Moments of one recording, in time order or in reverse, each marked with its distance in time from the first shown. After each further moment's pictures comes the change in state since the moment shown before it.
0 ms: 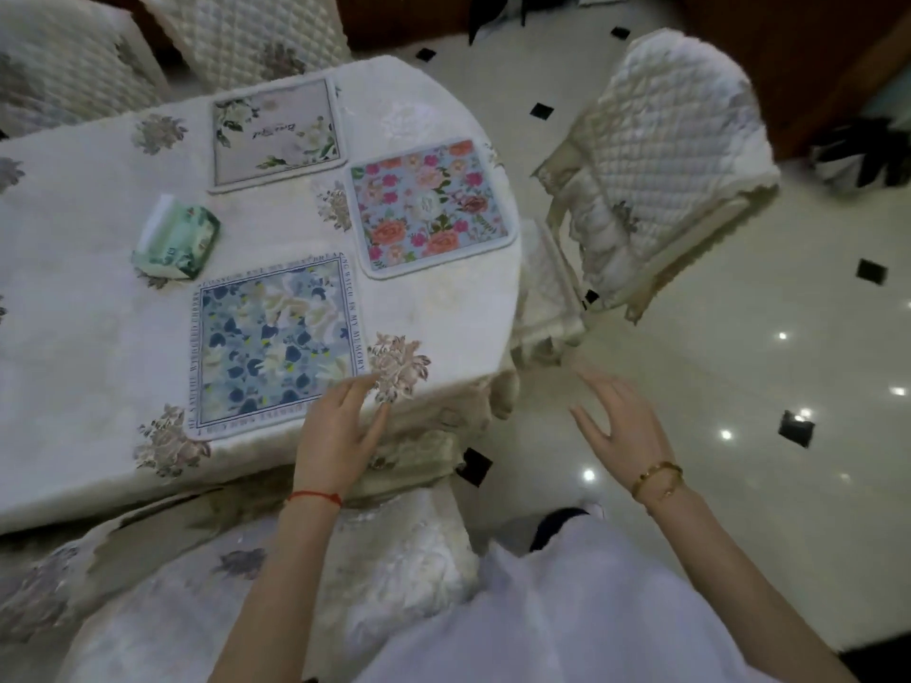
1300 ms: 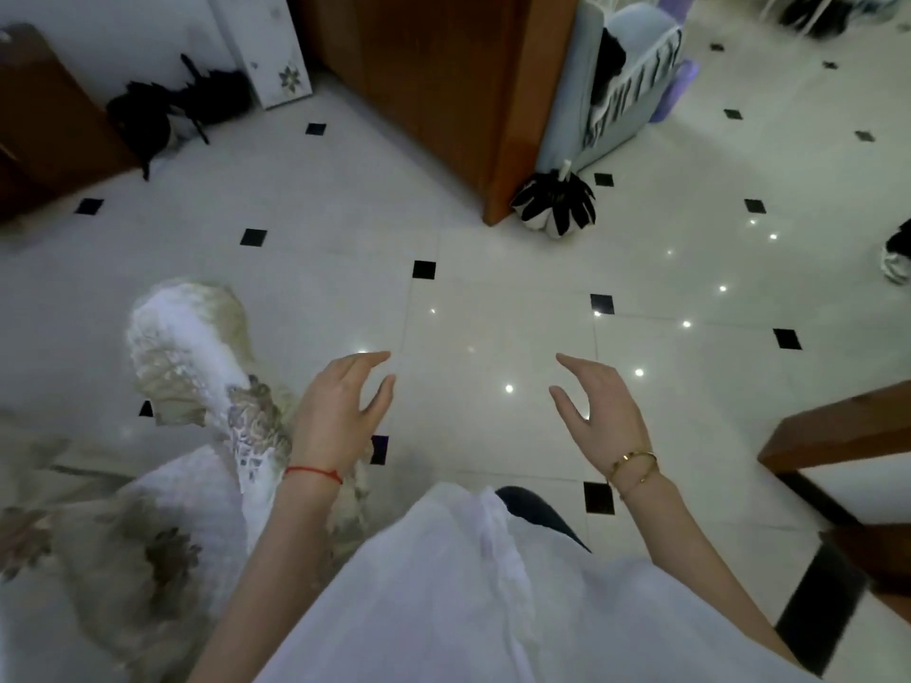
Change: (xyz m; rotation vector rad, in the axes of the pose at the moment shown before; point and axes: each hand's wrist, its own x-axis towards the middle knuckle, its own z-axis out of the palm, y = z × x) left_hand 0.497 0.591 0.292 -0.180 -0.109 0.476; right_hand 0.214 0.527 -0.387 -0.055 0.375 0.473
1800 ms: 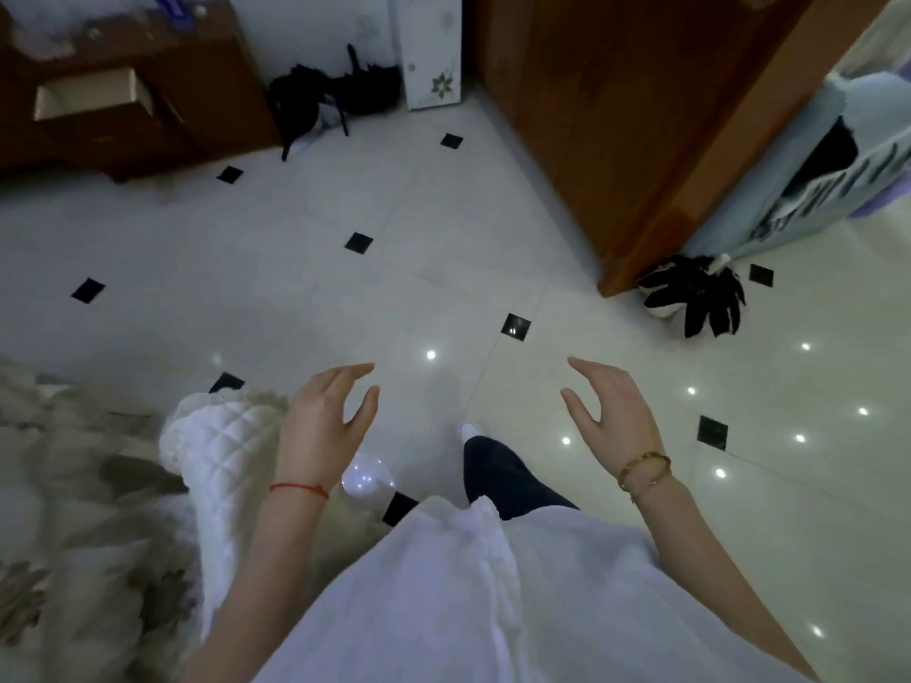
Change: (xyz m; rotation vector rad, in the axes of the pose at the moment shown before) left_hand 0.213 -0.112 -0.018 0.116 0.204 -0.361; right_hand 0.351 -0.044 0.087 0.005 -0.231 -0.257
